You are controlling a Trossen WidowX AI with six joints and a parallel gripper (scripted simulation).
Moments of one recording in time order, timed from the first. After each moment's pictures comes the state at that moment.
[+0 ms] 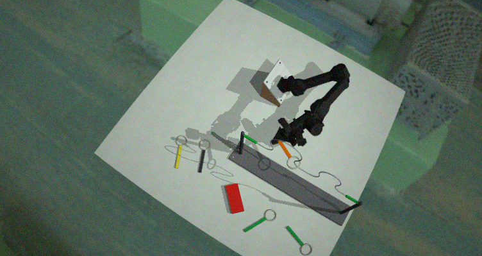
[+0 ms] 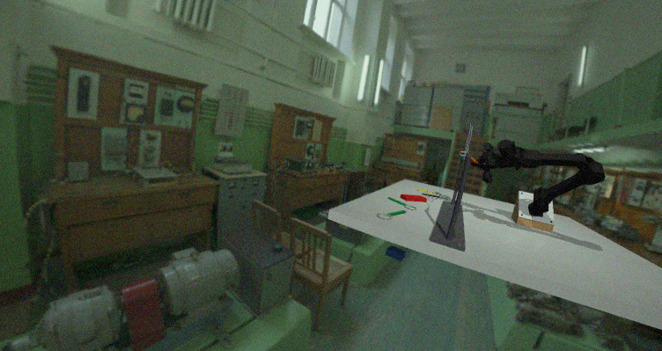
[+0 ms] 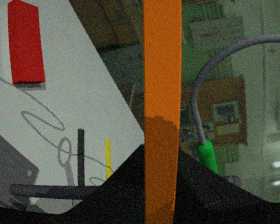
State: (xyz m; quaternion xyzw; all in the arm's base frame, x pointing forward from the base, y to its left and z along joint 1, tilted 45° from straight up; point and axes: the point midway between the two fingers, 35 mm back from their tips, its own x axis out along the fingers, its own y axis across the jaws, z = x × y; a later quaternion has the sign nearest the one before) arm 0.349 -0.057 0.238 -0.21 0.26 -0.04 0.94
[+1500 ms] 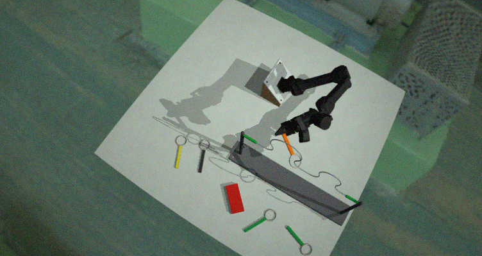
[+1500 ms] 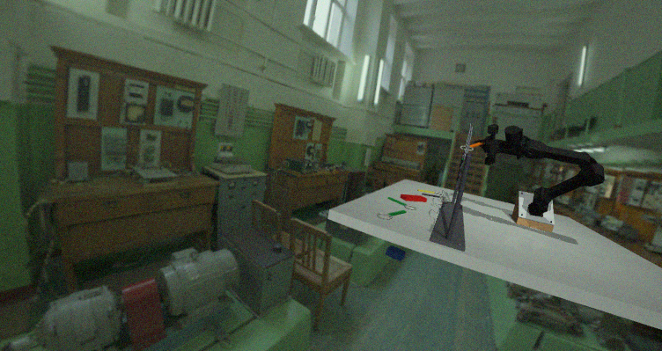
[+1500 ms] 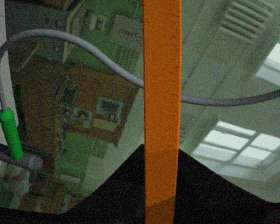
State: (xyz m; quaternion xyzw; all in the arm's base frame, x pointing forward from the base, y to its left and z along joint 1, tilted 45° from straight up) arm 0.343 -0.123 0.311 -0.49 0.26 -0.11 0.82
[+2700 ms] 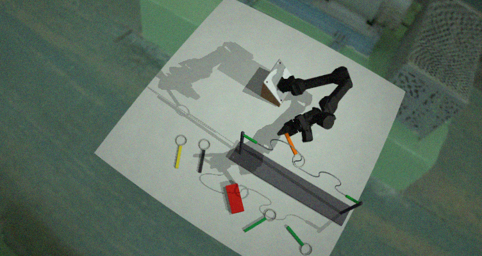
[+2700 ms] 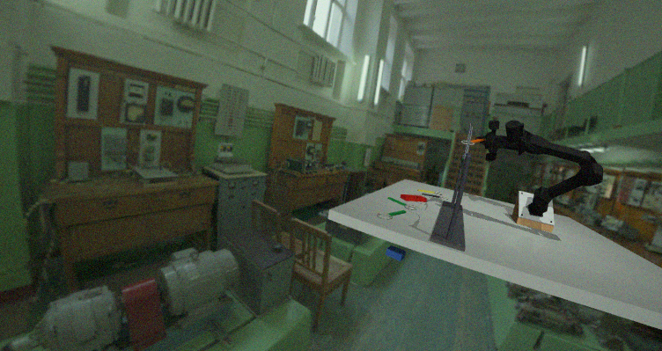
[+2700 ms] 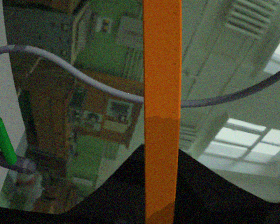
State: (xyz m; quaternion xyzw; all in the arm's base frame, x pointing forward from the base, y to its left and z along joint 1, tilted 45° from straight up) arm 0.342 -0.129 0.329 -0.47 0.26 -0.11 0.84
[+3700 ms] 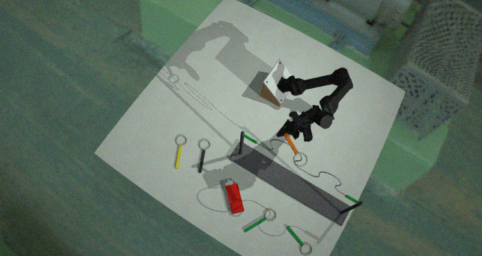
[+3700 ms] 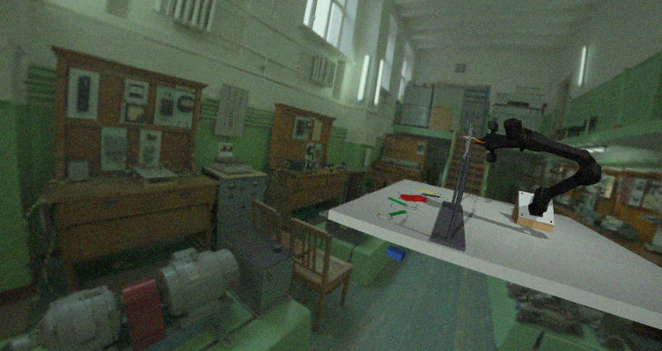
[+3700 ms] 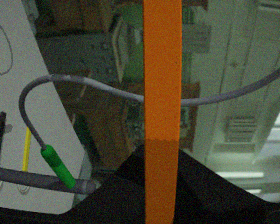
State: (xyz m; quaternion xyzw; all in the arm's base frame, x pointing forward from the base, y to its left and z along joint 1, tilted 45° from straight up) arm 0.343 -0.122 0.319 -0.34 0.27 -0.07 0.90
